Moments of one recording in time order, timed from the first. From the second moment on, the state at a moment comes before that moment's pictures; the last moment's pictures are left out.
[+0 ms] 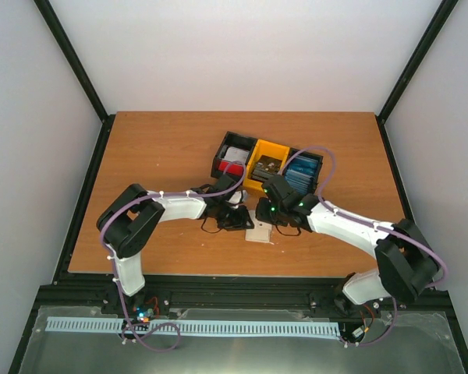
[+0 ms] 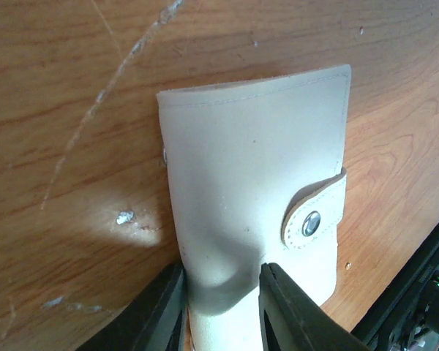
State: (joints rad) left arm -0.75 1.85 0.99 -0.23 0.48 -0.72; right arm 0.74 1.44 0.84 -0.38 -0.04 0.88
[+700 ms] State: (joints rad) left arm -0.75 1.82 1.01 -0.34 0.44 -0.72; right arm 0.71 1.52 0.81 -0.45 -0.04 0.83
